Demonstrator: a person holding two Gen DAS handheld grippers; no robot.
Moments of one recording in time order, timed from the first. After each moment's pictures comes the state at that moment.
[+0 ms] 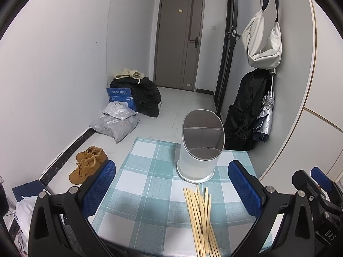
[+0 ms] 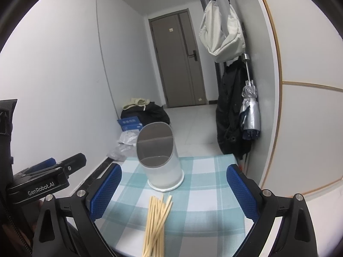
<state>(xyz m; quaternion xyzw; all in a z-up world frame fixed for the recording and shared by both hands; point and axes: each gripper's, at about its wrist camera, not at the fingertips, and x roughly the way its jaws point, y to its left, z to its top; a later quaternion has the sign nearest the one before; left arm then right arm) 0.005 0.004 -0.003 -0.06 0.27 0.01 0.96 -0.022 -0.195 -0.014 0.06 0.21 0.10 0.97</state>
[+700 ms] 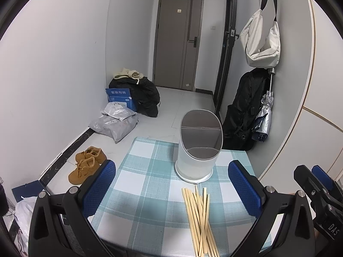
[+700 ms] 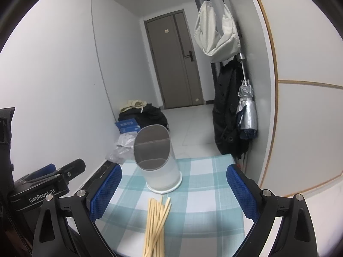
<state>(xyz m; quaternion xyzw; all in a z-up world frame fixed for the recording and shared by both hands) 0.006 0.000 -0.003 -0.06 0.27 0.01 0.96 -0.021 -0.199 -0.011 0.07 0.21 0.09 0.97</state>
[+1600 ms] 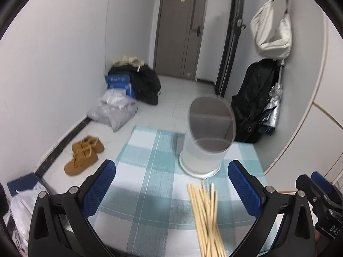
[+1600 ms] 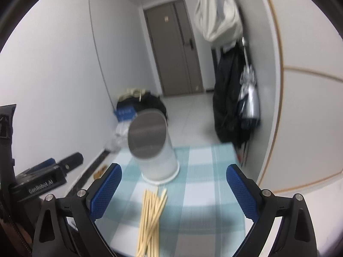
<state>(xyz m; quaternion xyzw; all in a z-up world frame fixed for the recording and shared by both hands) 0.043 0.017 -0.040 -0.08 0.32 0.01 0.94 0.009 -0.198 -0.035 0.06 0.27 0.09 0.96</state>
